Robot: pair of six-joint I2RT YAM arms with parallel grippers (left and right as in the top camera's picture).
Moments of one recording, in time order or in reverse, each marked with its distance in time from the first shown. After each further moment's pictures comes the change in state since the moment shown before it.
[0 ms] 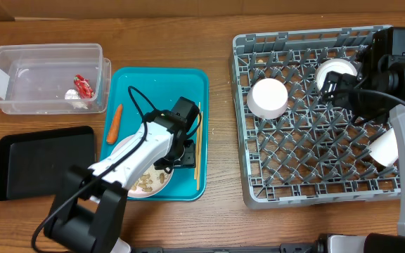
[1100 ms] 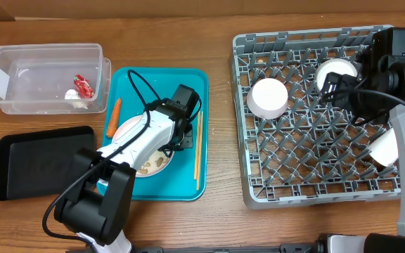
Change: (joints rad) left arm 0.040 0.101 0.083 0.126 -0.128 0.056; right arm 0.000 0.000 0.000 -0.011 0.000 0.000
